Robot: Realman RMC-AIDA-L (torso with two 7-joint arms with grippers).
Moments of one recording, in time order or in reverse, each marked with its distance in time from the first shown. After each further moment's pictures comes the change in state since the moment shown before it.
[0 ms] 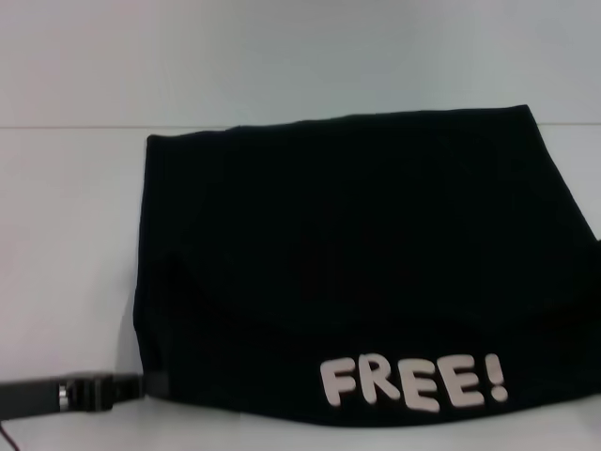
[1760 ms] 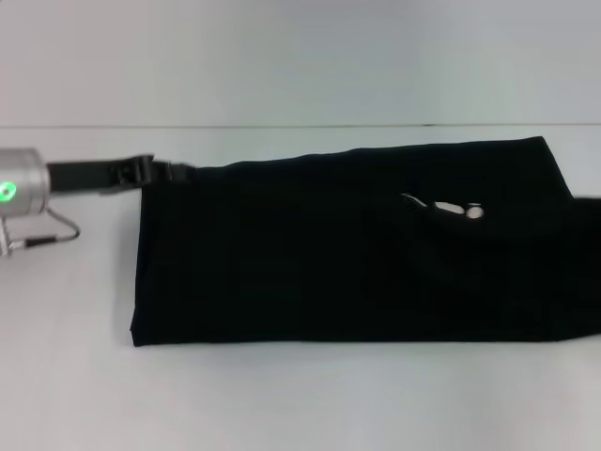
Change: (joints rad) left arm -0.380 0.123 -0.084 -0.215 0.032 -0.463 -0.123; right arm 0.291 -0.080 -0.010 0.099 -0.021 0.240 0.203
